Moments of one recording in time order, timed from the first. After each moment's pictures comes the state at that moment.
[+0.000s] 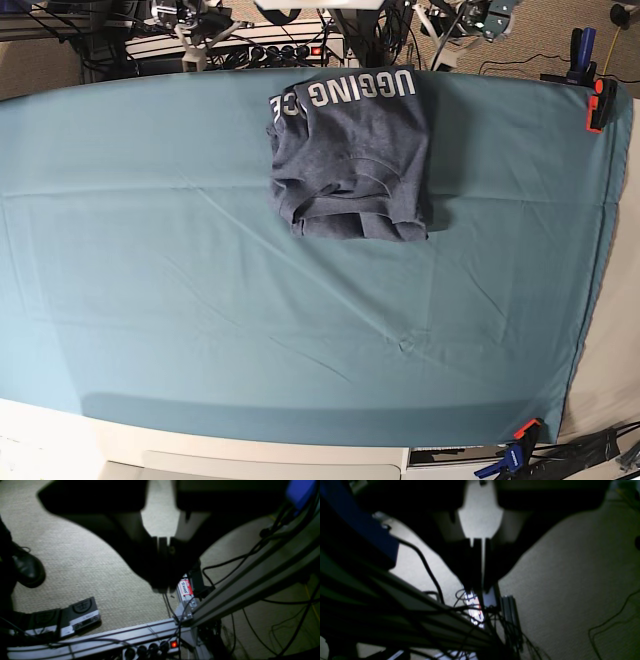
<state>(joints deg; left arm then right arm) 19.9 -11.9 14.2 52.6 -13.6 -19.6 21.6 -16.8 10.5 8.6 38.1 13.3 18.8 -15.2</state>
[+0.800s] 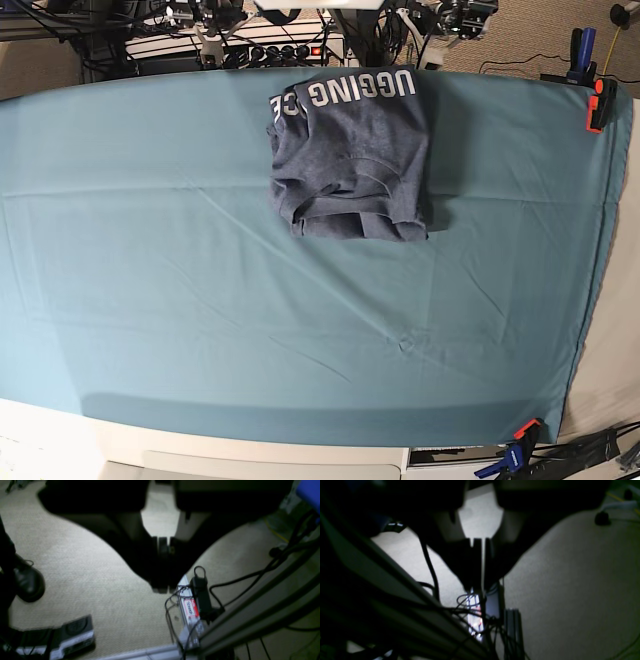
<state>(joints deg) 8.8 -5.0 14.2 26.6 -12.3 -14.9 15.3 -7.7 9.4 8.6 18.8 4.6 18.8 -13.2</state>
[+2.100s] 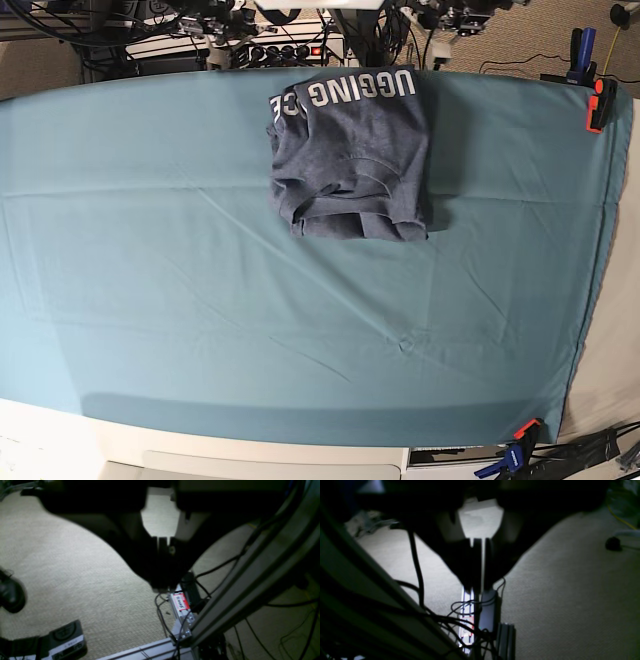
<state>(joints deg) 2.3 -3.2 14.2 9.3 -14.6 -11.9 8.9 -1.9 7.4 8.8 10.0 7.7 14.8 -9.2</state>
